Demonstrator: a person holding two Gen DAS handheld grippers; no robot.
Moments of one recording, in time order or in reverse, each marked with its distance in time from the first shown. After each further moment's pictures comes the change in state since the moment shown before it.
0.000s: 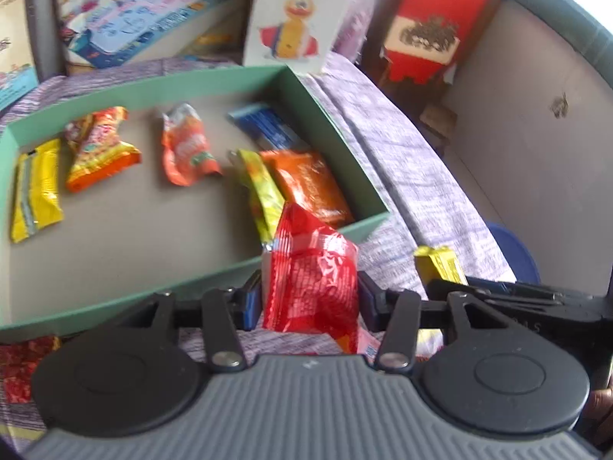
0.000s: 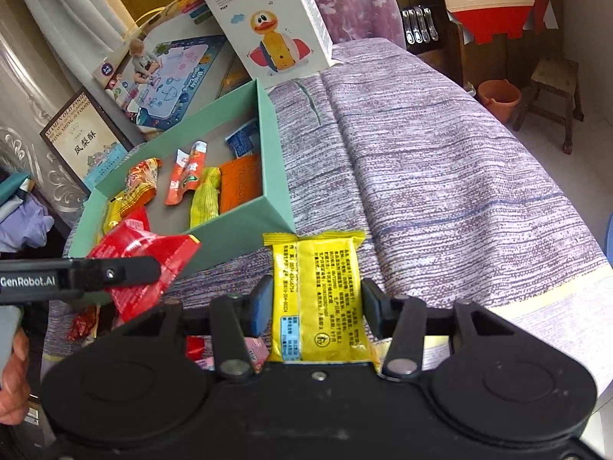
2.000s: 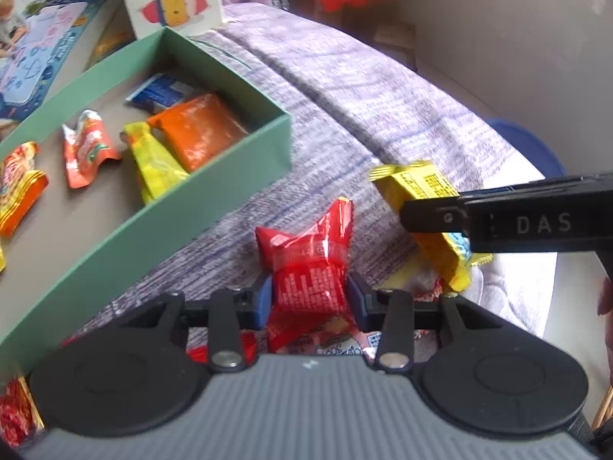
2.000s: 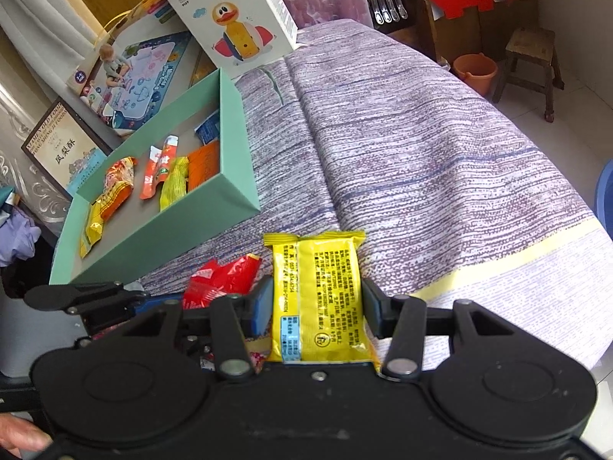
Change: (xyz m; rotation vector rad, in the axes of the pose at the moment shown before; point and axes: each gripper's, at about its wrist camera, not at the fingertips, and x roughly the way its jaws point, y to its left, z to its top) left arm 0.068 -0.084 -0.047 0.344 0.106 0.066; right arm 0.003 -0.031 -0.016 0.087 0.017 -0.030
